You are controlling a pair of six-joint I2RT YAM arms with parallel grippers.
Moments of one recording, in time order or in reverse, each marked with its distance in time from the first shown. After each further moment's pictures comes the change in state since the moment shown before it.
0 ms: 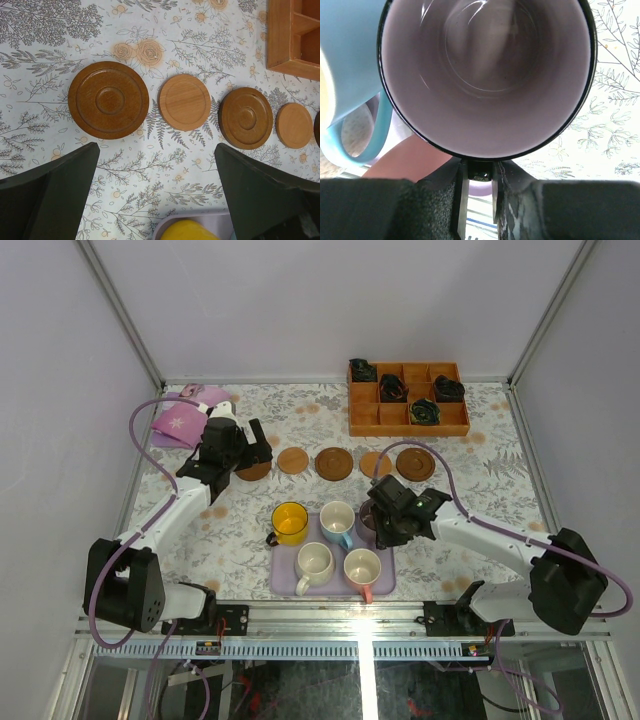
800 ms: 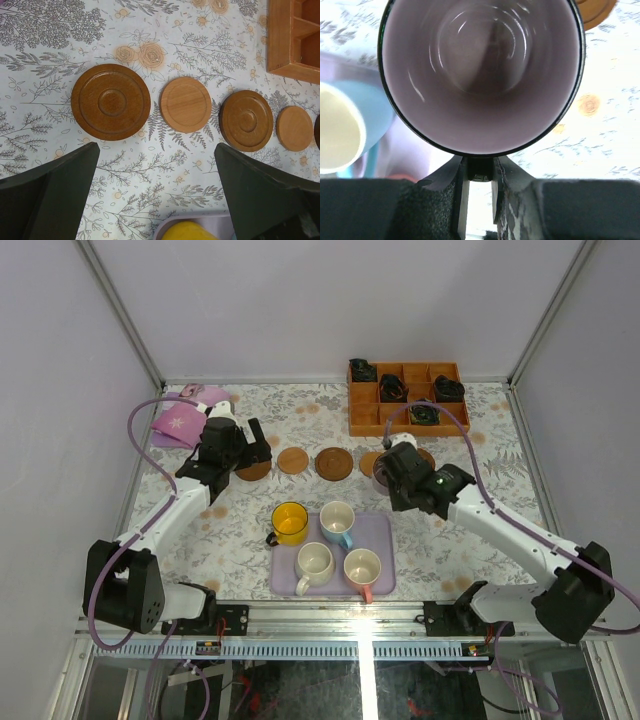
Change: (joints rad) left arm 0.000 -0.007 0.000 0.001 -0.013 0.000; right arm -0.054 -0.060 0.232 -0.116 0.264 -0.198
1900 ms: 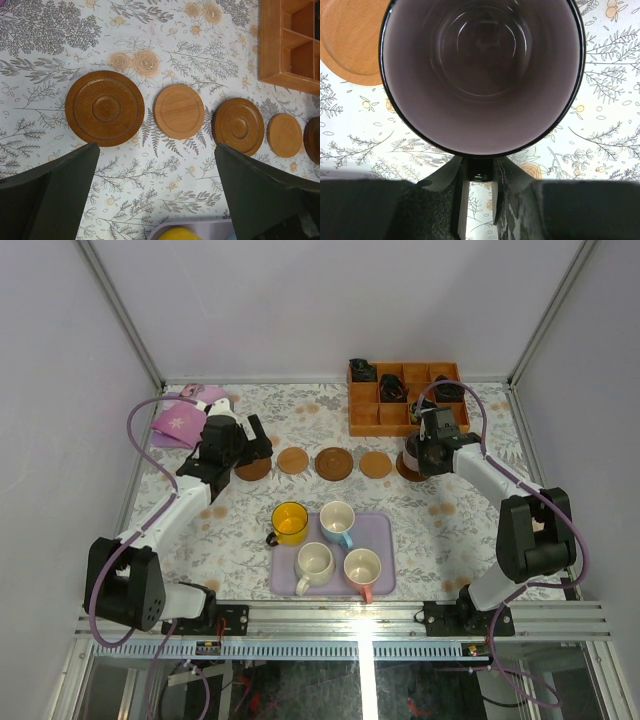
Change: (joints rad) left arm 0.000 0.011 0.011 0.026 0.000 -0.028; right arm -0.512 0.345 0.057 0.287 -0.208 -0.343
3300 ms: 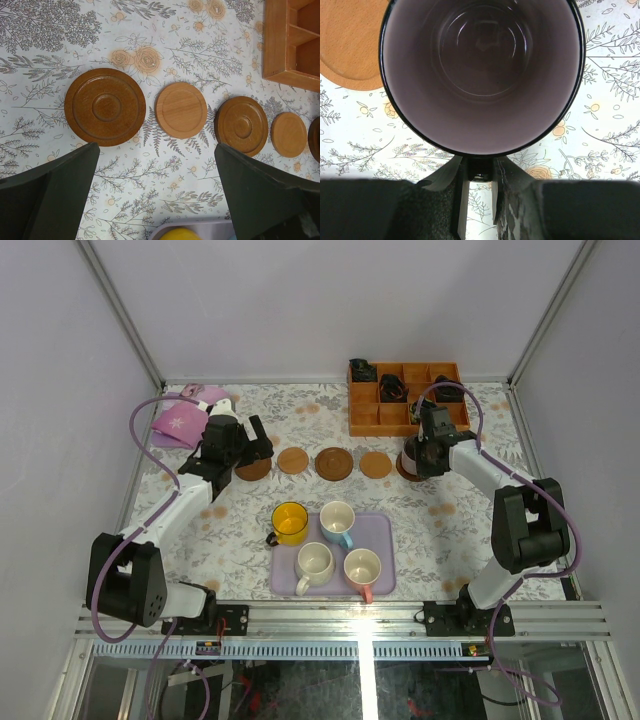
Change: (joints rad) left arm 0.000 0.024 0.005 0.000 0.001 0.000; right arm -0.007 0.064 0.022 -0.011 -0.013 0.048
